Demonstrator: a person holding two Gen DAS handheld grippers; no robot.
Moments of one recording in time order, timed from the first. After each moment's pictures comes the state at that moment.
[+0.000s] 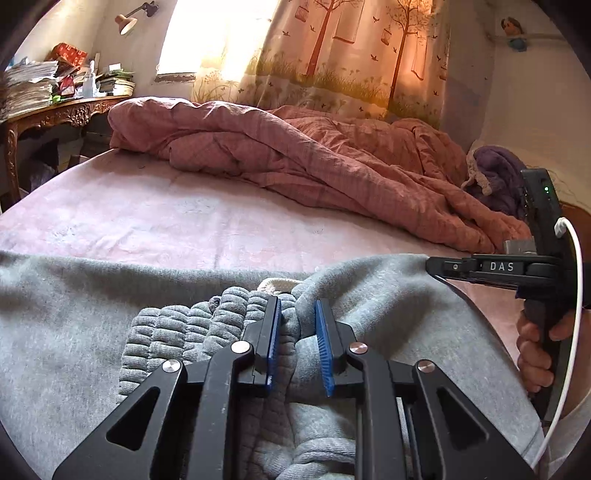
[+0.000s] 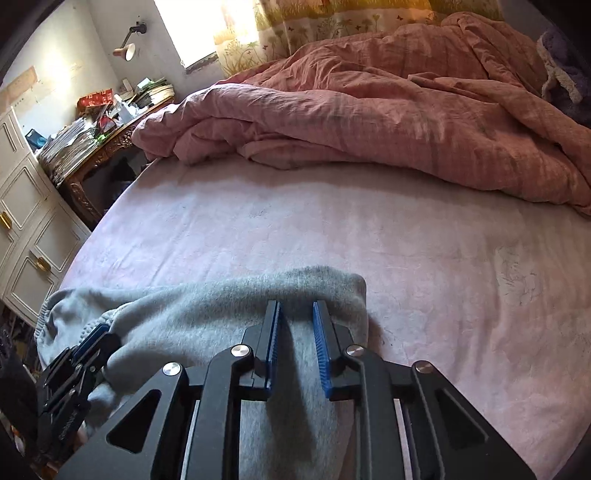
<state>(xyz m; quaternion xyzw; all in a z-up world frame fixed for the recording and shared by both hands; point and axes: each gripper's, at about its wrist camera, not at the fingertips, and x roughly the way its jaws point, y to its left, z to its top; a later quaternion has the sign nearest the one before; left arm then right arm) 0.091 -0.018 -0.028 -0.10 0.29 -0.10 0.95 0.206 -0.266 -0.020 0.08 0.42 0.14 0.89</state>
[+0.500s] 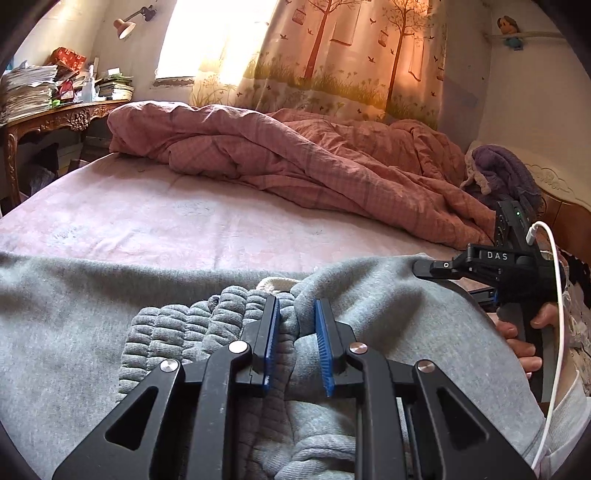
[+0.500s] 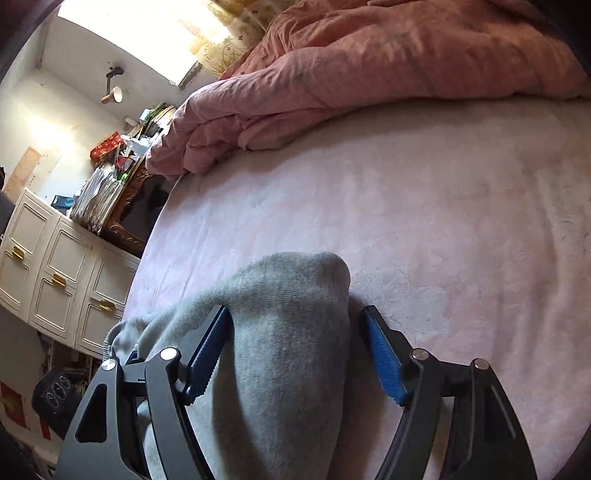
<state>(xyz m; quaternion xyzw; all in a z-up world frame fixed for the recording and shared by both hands) 0.089 -0.022 -0.027 -0.08 0.29 -0.10 0.95 0.240 -0.320 -0.064 0.25 0.46 0.22 0.82</state>
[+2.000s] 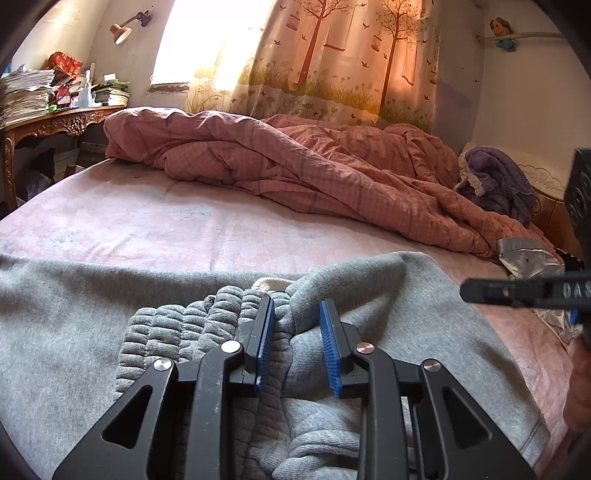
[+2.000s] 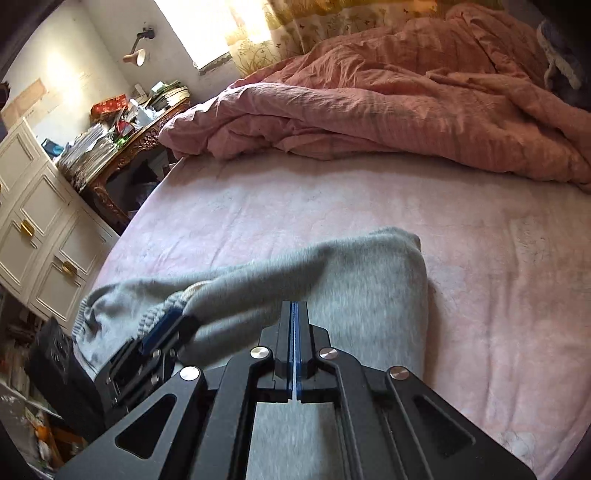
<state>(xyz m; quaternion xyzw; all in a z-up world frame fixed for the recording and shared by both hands) 0.084 -0.020 -0.026 -0.09 0.27 -0.11 0.95 0.125 -0.228 0.011 0.09 0.42 0.16 0.89</state>
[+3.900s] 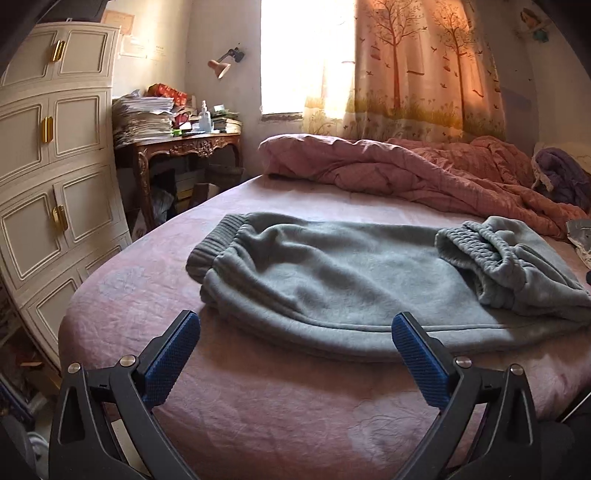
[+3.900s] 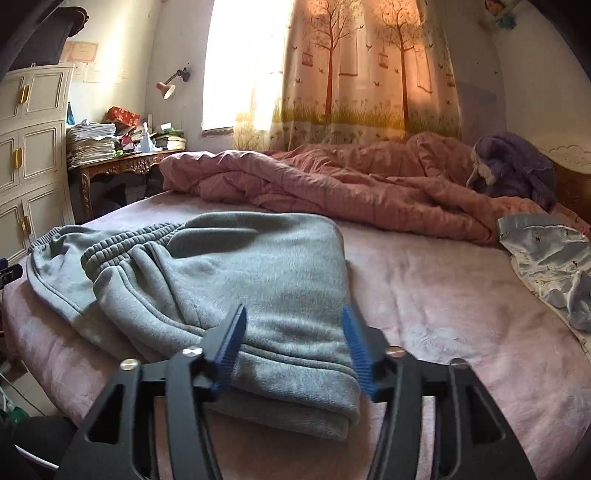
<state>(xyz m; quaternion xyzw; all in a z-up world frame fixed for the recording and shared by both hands) -0.091 0.176 -0.034 -0.02 0.24 0.09 0.97 -0.070 -0.231 -0.024 -0.04 0.20 0.03 0.98</state>
